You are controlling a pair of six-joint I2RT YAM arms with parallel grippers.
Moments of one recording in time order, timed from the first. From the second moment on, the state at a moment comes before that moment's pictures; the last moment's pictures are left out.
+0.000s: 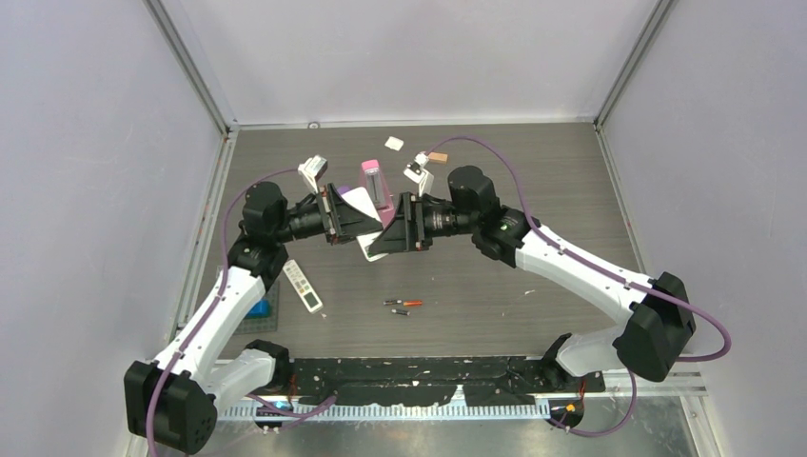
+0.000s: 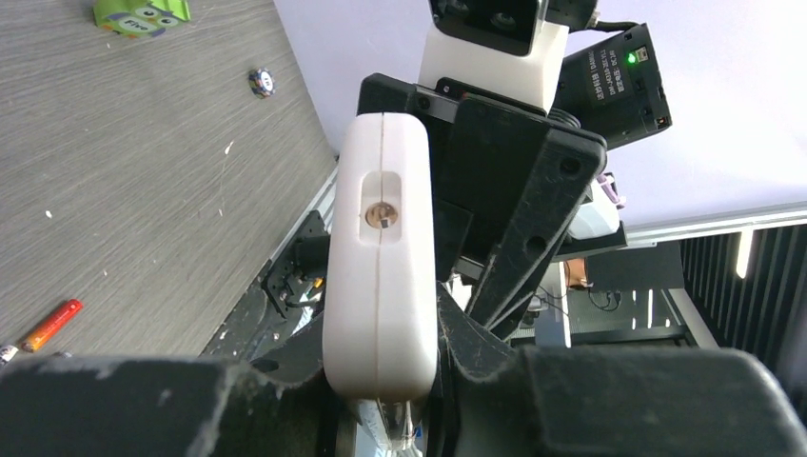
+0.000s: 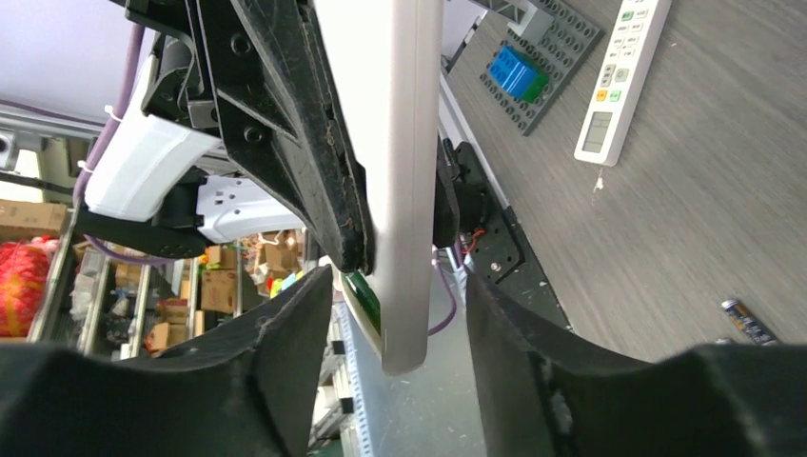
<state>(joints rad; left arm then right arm) -0.29 1.01 0.78 0.13 0.96 -1.15 0.78 1.36 1.10 -0.03 -0.71 0.86</state>
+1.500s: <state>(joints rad) -0.26 0.84 0.52 0.57 0.72 -1.46 0.74 1.36 0.94 0.45 -0.67 1.23</state>
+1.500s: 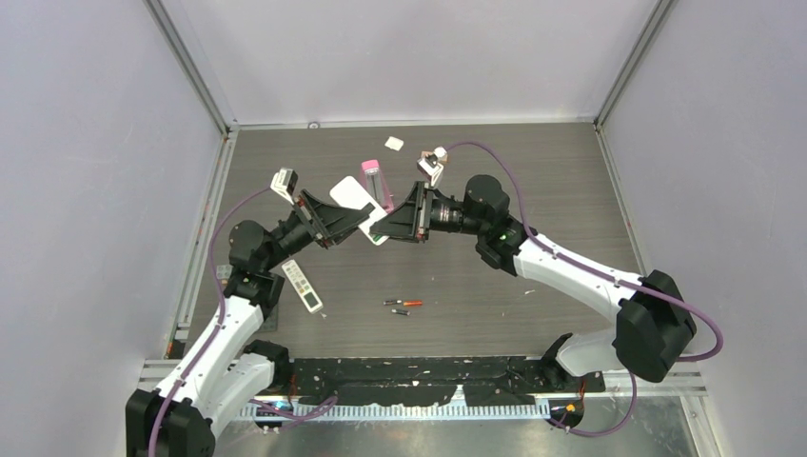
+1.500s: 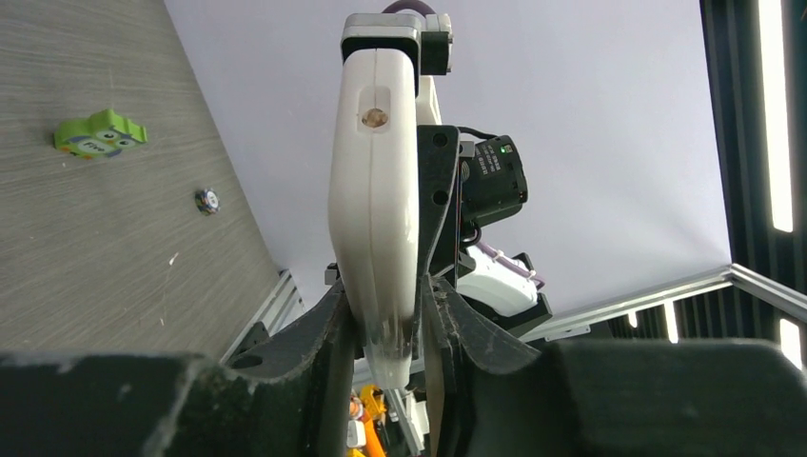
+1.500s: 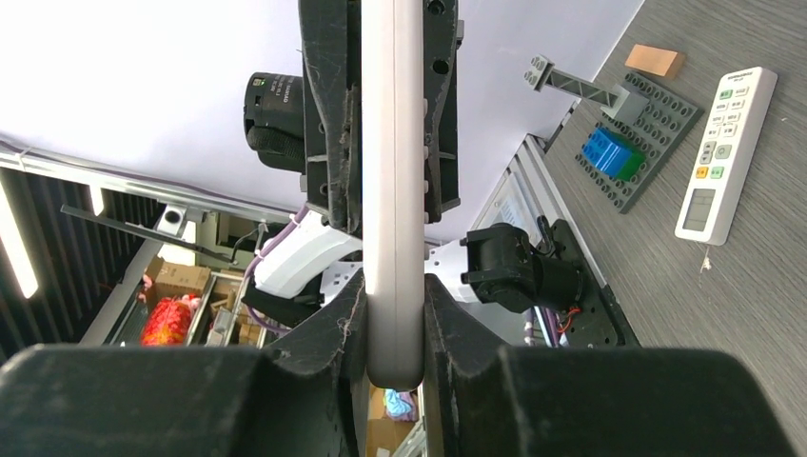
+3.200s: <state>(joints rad) -0.02 0.72 0.36 0.50 0.63 -1.46 0.69 1.15 0.99 -0.10 -0.61 0.62</state>
